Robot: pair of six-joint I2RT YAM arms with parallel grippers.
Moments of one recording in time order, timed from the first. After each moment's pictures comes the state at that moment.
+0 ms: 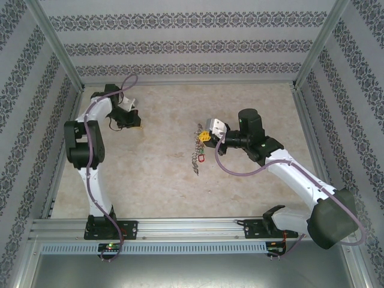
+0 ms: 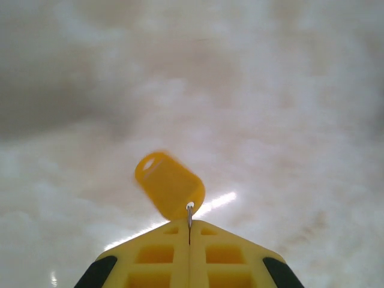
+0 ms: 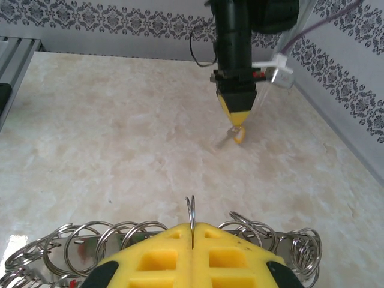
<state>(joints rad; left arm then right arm) 0.08 2.05 1.67 -0.96 0.58 0.12 0.45 1.22 0.89 -0.13 -0.76 -0.54</state>
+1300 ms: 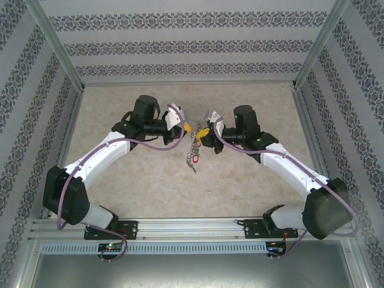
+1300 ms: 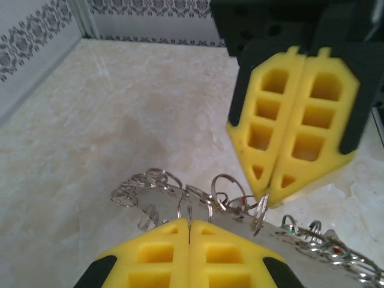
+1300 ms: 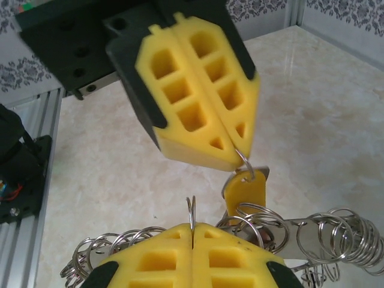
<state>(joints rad) -0.45 1.45 1.15 -0.26 0.71 0.49 0.45 1.30 0.93 -0.14 -0.81 -0.20</state>
